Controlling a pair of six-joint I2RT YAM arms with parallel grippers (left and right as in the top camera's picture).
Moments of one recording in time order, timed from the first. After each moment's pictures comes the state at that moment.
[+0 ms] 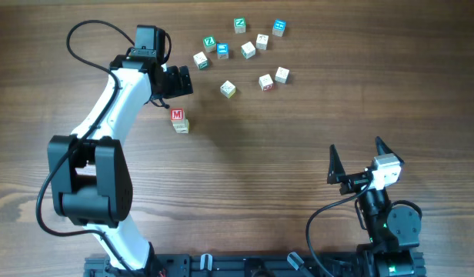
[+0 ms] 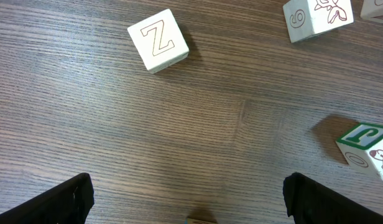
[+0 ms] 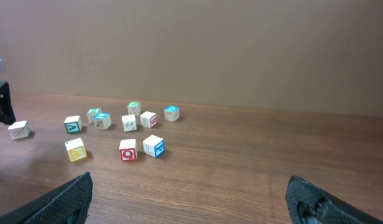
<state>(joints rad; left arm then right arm) -0.11 1.92 1.43 -0.72 -0.03 -0.31 0.09 0.02 0.01 0.00 -0.09 -0.01</state>
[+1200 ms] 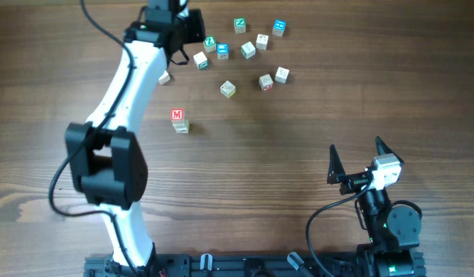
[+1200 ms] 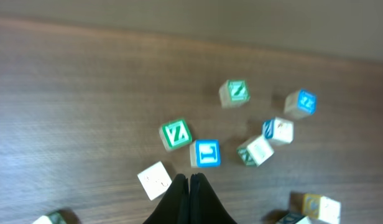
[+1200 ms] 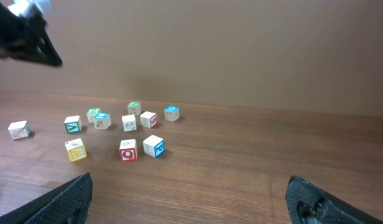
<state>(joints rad) -0.20 2.06 1.80 -0.53 0.08 -0.27 0.09 0.02 0.01 0.00 -0.09 -0.01</state>
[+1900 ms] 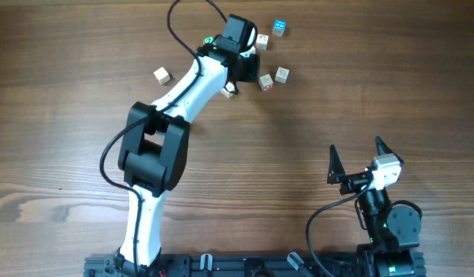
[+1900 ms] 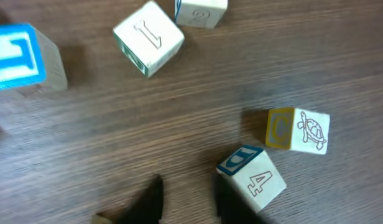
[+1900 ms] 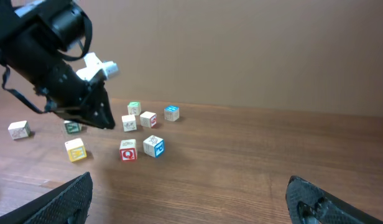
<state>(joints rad) -0.45 2.26 1.80 -0.56 0.09 -0.29 0.09 0.02 0.01 0.00 -0.09 -0.01</state>
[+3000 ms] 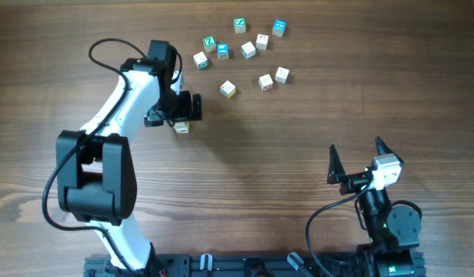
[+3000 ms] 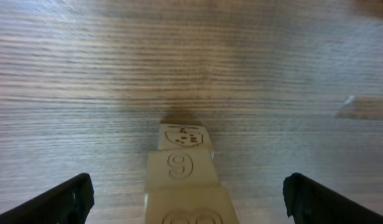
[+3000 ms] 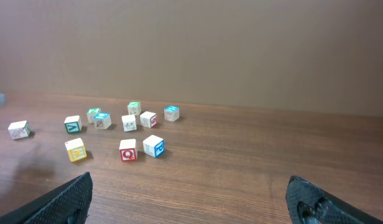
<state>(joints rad) -0.15 1.94 1.39 -0.94 0.10 -0.22 0.09 0.02 0.01 0.00 -0.09 -0.01</state>
